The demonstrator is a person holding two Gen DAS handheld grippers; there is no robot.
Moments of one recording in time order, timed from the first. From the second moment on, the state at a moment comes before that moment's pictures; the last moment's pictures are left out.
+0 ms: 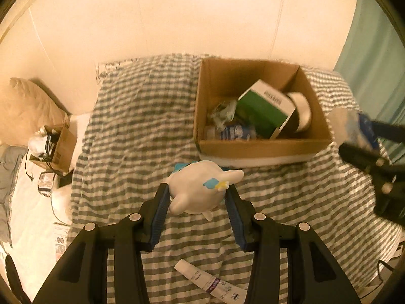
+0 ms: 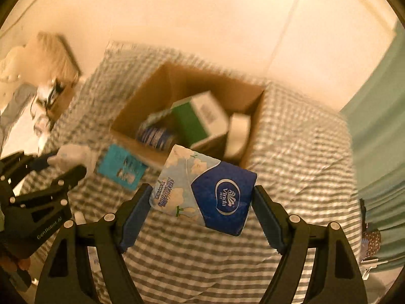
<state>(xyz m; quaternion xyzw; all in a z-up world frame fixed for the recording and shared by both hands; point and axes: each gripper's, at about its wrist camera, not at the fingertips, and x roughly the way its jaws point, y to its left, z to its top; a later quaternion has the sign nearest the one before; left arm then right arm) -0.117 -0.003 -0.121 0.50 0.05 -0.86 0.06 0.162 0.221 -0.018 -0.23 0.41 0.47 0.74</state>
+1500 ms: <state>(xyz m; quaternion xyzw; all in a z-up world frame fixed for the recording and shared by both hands) -0.235 -0.019 -0.082 0.43 0.01 -0.91 -0.01 0.267 0.265 0.013 -0.06 0.38 0.42 0.82</state>
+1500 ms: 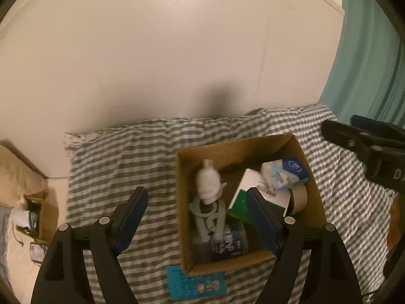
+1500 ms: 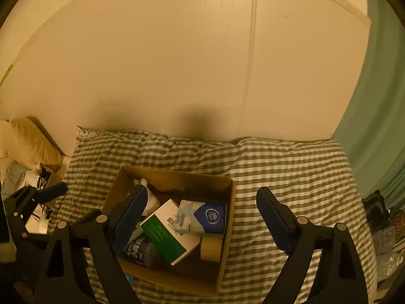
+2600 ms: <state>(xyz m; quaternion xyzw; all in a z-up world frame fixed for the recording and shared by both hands) -0.006 -0.115 -0.156 0.49 0.06 -0.85 0.18 0.009 0.255 -0.055 -0.19 0.42 0.53 0.71</state>
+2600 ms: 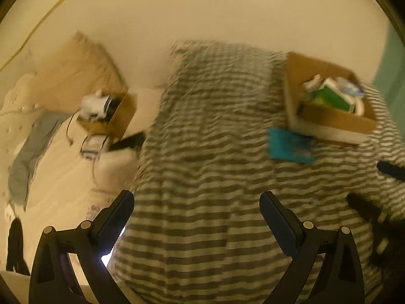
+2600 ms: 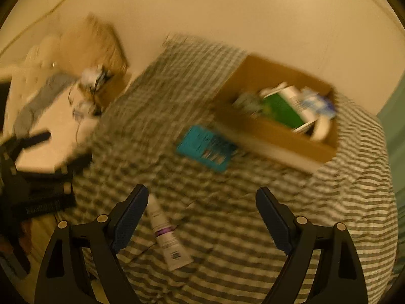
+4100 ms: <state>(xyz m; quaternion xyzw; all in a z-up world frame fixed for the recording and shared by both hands) -0.128 -0.013 -0.213 0.46 0.06 -0.88 0.06 0.136 0.261 -0.079 -0.19 0.48 0.44 0.73</state>
